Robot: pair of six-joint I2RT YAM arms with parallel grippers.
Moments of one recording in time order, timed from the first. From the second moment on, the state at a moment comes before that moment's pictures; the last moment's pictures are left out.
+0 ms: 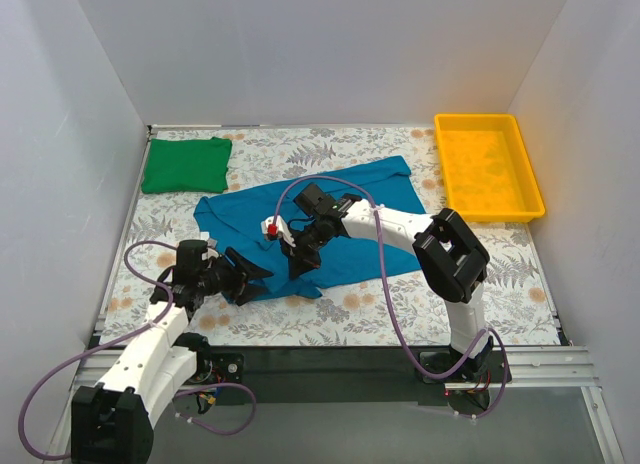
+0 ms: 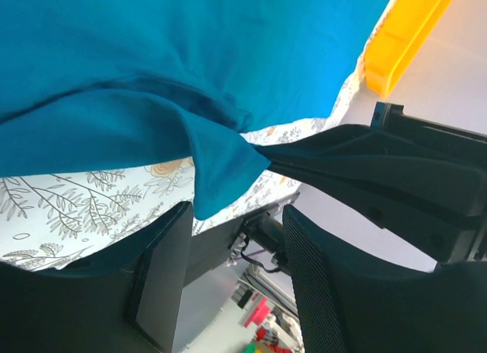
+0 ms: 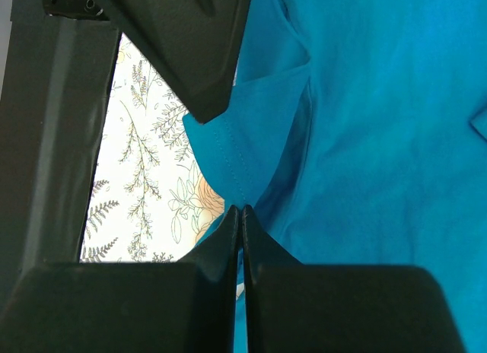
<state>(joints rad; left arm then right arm) -0.15 0.79 0.34 -0.37 0.59 -1.16 0.89 1.99 1.47 -0.58 -0.83 -0.61</state>
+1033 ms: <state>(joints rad) -0.21 0.90 0.28 -0.20 0.58 -1.21 0.89 1.99 1.47 -0.58 -0.85 -0.60</state>
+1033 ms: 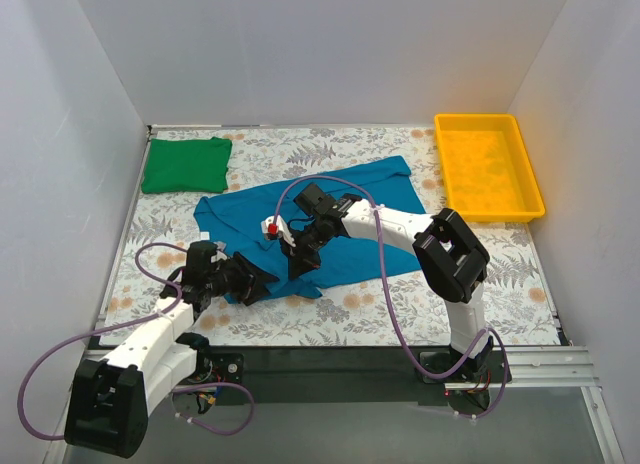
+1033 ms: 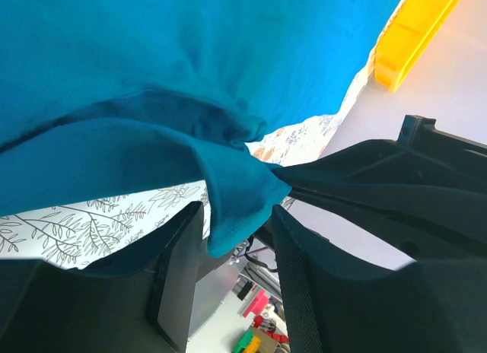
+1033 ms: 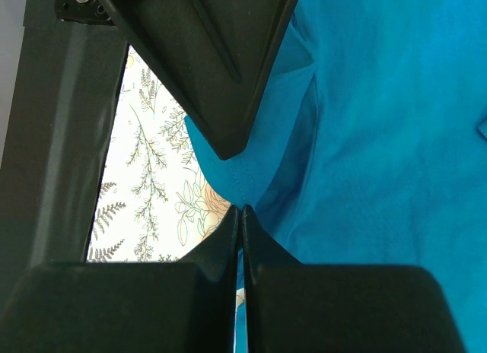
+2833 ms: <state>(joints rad) -0.22 0.78 0.28 -0.19 0.61 -1.25 0.25 1.17 0.80 -0.65 -0.52 -1.06</state>
